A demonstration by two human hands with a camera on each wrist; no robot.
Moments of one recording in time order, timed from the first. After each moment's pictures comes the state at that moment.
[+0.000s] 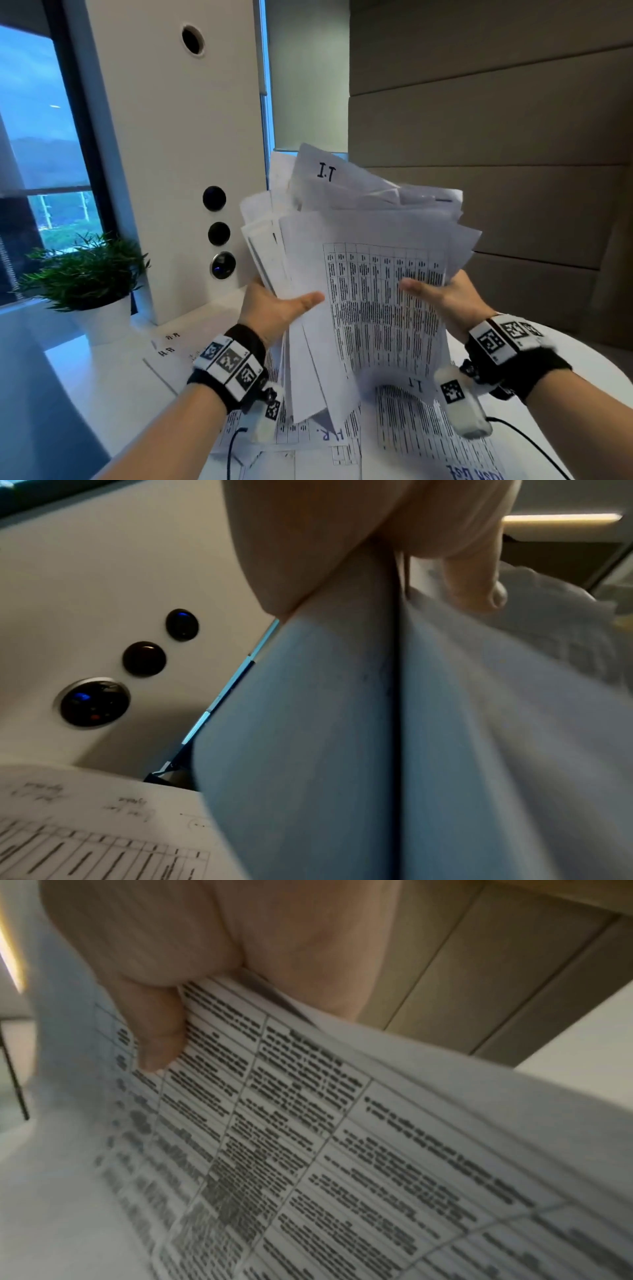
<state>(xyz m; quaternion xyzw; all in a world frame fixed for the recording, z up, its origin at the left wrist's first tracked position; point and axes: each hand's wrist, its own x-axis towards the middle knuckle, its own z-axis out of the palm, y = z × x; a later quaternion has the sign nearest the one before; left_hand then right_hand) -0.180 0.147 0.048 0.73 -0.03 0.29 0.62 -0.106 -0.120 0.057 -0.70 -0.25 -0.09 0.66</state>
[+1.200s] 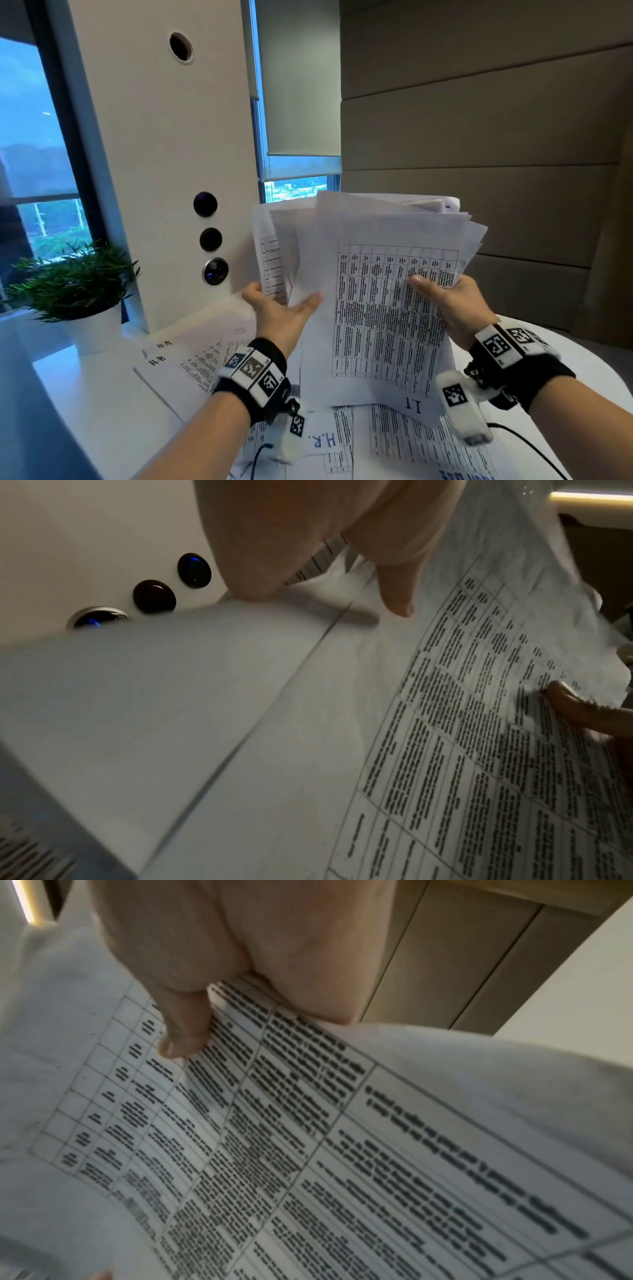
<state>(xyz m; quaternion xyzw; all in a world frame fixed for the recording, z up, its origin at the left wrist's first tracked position) -0.143 0.118 0.022 0.71 0.08 0.32 0.62 -0.109 -0.132 0.057 -0.64 -0.19 -0.07 0.75</state>
